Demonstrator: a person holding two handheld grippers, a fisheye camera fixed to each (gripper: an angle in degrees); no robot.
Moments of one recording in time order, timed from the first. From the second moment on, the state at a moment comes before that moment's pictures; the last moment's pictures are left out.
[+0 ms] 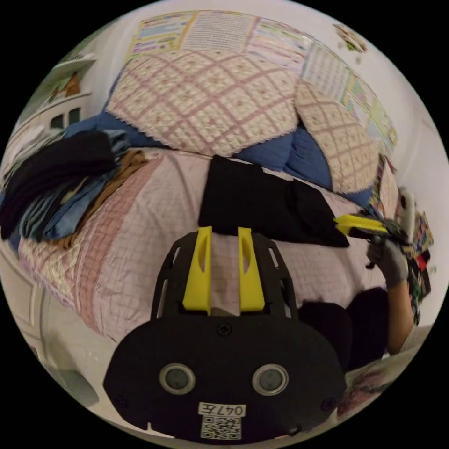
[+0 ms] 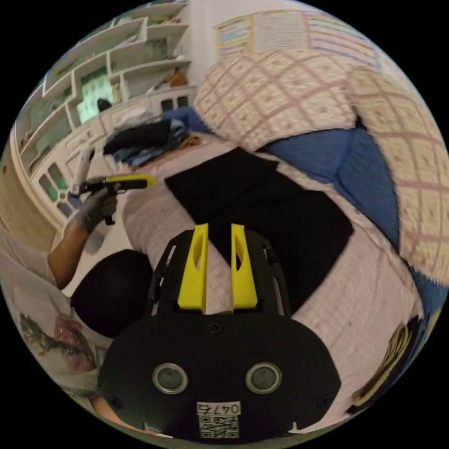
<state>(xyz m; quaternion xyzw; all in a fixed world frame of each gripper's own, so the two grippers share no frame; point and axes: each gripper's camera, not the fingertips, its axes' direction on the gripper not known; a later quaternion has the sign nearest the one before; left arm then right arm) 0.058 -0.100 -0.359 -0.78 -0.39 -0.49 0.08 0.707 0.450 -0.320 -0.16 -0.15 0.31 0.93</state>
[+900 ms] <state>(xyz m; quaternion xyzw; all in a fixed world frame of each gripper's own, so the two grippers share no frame) 0.102 0.038 -0.240 -0.83 -0.21 -0.49 0.13 0.810 0.730 -0.625 -0.15 0.10 0.66 0.73</state>
